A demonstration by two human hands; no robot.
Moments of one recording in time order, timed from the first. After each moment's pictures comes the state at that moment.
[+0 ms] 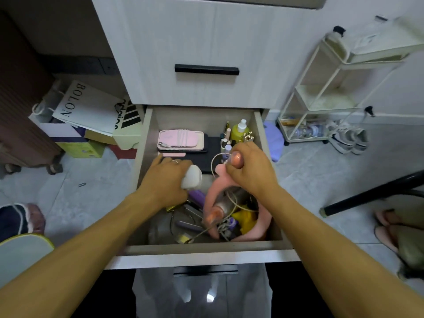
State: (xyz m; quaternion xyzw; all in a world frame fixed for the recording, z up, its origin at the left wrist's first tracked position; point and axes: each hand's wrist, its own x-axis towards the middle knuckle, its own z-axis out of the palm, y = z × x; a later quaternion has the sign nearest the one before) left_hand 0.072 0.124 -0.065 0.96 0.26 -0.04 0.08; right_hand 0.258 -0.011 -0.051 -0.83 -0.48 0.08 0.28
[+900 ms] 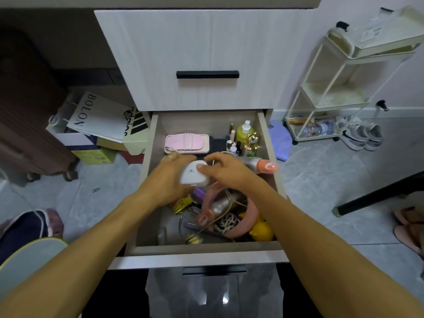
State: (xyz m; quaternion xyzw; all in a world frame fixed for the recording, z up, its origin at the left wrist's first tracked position) left_hand 0.067 0.125 -0.044 0.92 0.31 0.03 0.24; right_hand 0.225 0.026 -0.046 -0.72 -0.34 0.47 0.38
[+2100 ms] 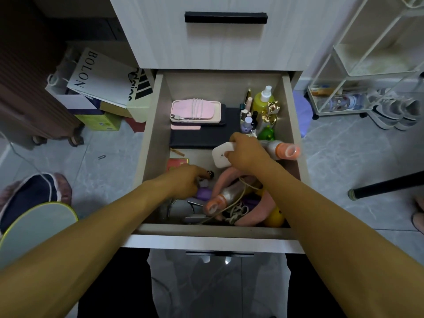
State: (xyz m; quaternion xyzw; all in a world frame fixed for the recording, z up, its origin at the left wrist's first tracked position) left_hand 0.072 0.114 -0.111 0.87 0.29 -0.24 0.33; right_hand 0.246 0.036 -0.104 -0.83 -0.45 0.27 0.15
